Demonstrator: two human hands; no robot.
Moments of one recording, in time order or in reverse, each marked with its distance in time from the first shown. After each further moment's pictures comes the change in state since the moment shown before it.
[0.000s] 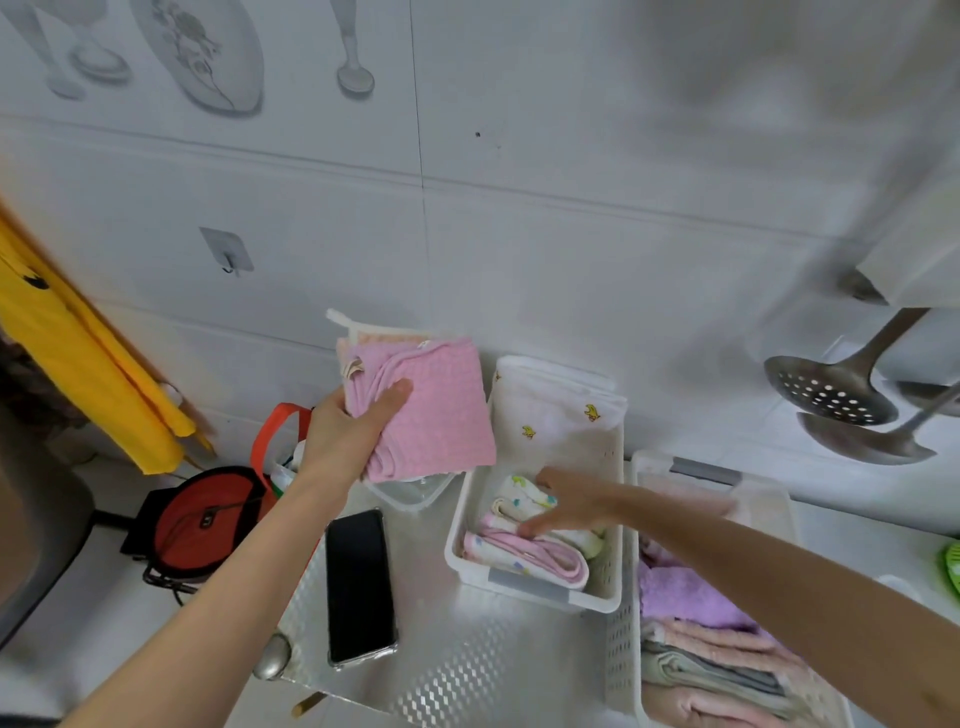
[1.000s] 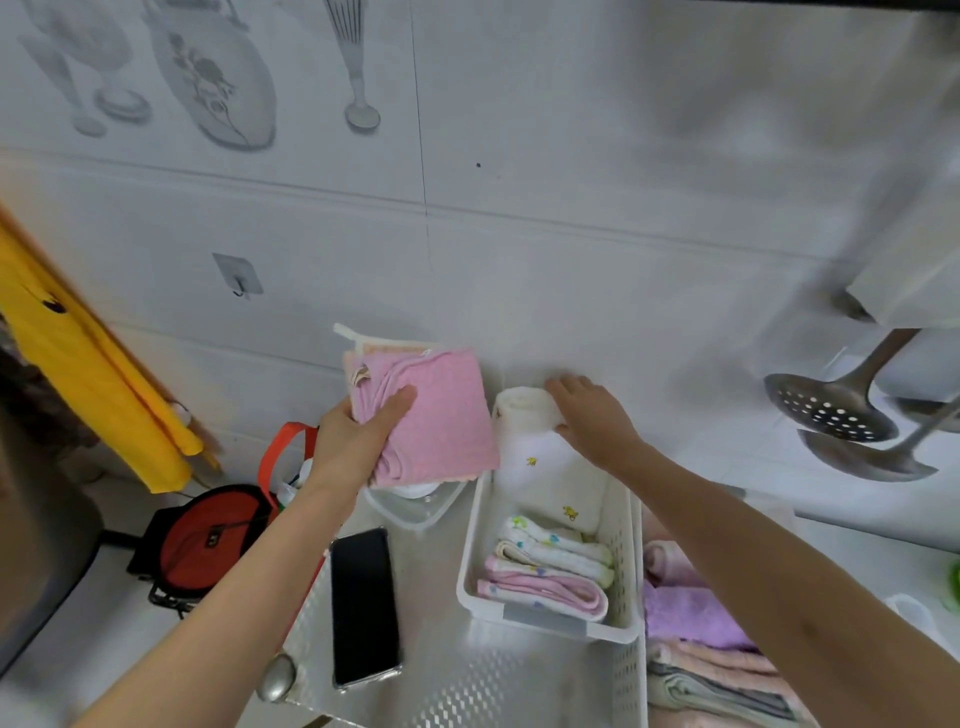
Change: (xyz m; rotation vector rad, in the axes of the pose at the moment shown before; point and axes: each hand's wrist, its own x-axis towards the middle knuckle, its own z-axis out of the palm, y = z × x) left_hand 0.005 0.011 0.001 -0.069 0.005 -0.063; right_hand 0.031 0.013 -0.065 -0.424 0.737 -0.139
